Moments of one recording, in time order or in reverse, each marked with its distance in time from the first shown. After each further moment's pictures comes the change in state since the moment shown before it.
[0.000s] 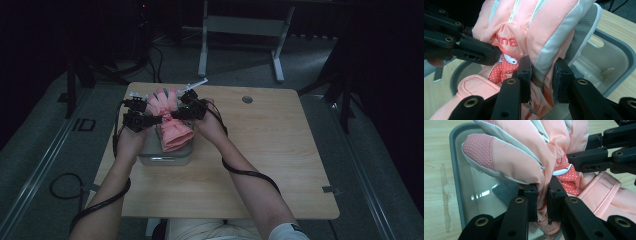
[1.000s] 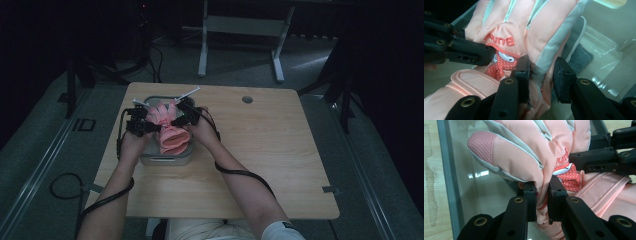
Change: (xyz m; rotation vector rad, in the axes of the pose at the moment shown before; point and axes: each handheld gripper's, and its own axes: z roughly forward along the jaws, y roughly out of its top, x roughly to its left) left arm 0.035 -0.018 0.054 0.145 -0.005 -0.105; right arm -0.020 -0.021 0.058 0.152 -0.018 0.124
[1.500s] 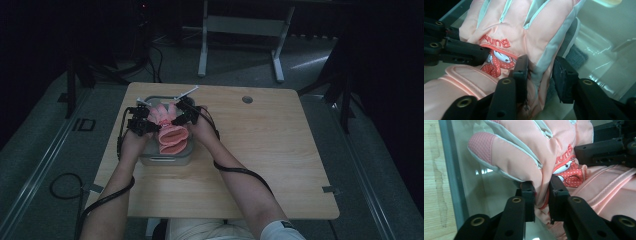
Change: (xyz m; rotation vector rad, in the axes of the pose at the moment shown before) left arm -0.001 0.005 0.007 0.034 0.084 0.046; right arm -0.006 0.005 0.008 0.026 -0.034 -0.009
